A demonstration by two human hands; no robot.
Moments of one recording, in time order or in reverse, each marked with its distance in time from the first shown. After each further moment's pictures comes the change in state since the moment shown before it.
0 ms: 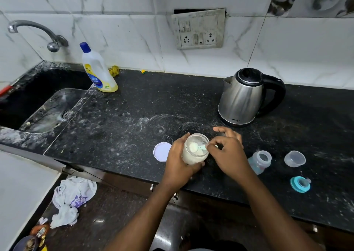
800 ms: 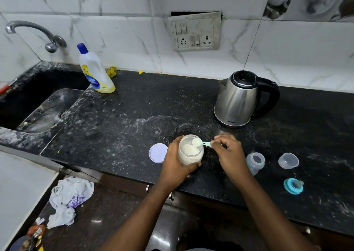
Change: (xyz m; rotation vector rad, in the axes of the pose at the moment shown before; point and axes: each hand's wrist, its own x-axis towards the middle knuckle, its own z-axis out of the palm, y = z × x) left_hand 0.006 -0.003 0.008 -0.023 -0.004 -0.058; right_hand 0.009 0.024 -0.001 0.297 0.109 0.108
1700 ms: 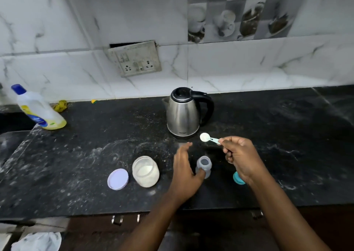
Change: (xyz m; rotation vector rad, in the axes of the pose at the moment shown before) left_hand -0.009 0.092 0.123 0.092 -0.161 0.250; right_hand -0.009 0.004 -0.164 0.453 0.124 0.262
